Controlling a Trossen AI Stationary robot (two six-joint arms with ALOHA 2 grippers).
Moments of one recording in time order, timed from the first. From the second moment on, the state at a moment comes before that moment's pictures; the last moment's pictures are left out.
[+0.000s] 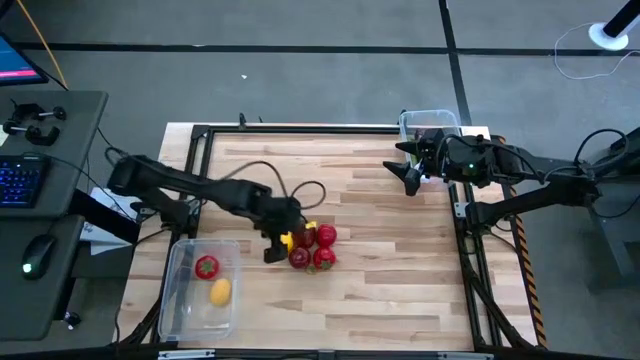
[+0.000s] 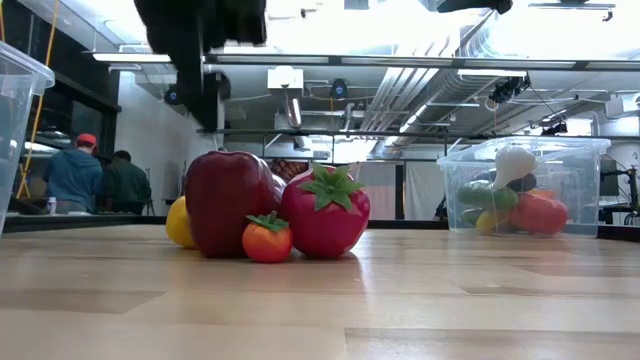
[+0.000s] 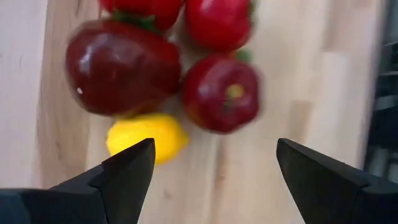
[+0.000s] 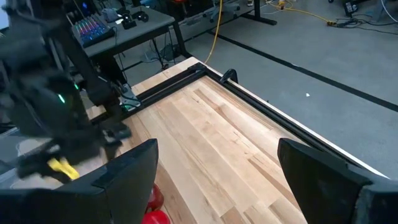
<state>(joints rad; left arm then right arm) -0.13 1.57 1.17 -0.80 0.18 -0.31 0.01 0.97 1.19 -0.63 0.43 0.41</state>
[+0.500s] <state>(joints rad) -0.16 1.76 1.16 -0.78 -0.11 -0.13 0.01 0.97 1.19 -0.65 0.42 0.41</state>
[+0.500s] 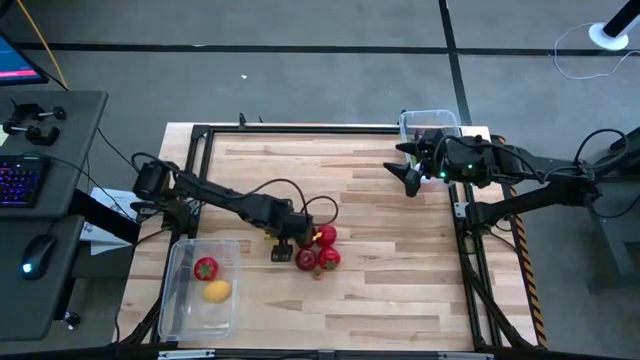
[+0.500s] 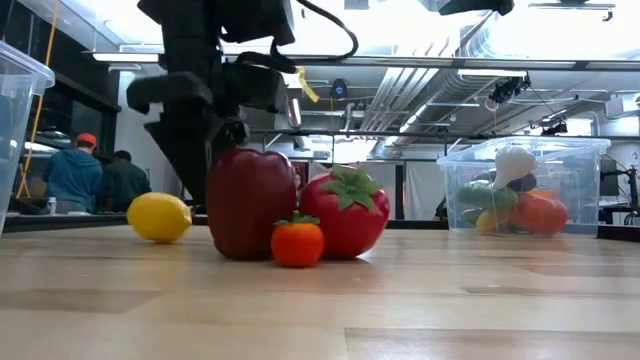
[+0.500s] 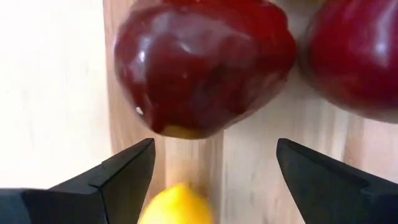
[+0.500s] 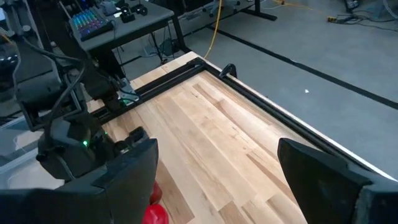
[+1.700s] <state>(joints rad) 0.23 1.49 1.01 -1.05 -0.25 -0.94 0.01 0.97 1.19 -0.65 0.42 0.39</state>
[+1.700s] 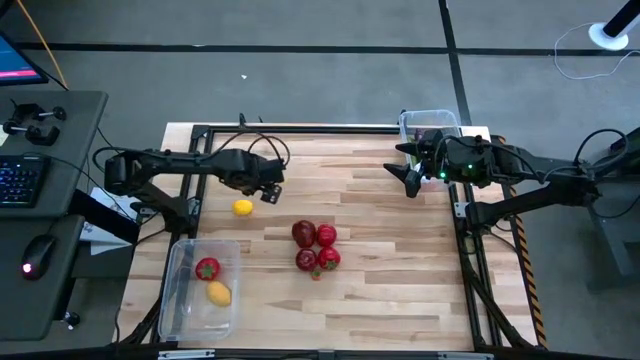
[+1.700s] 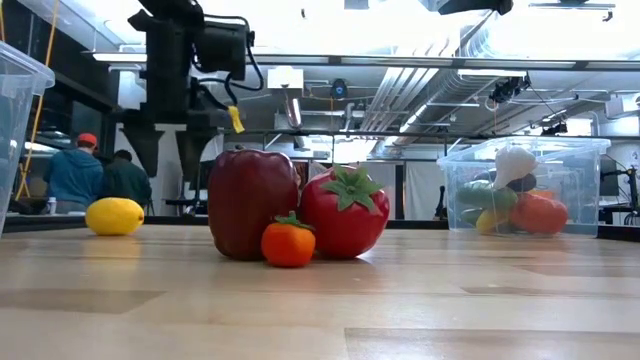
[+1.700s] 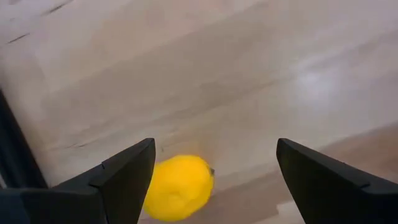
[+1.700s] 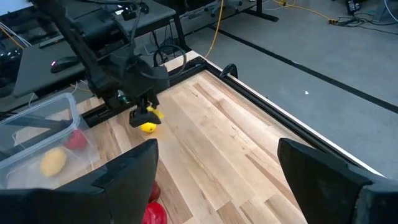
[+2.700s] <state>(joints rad) 0.29 1.49 0.82 -1.02 -0.06 -0.21 0.01 0.97 1.19 -0.66 0.42 0.41</state>
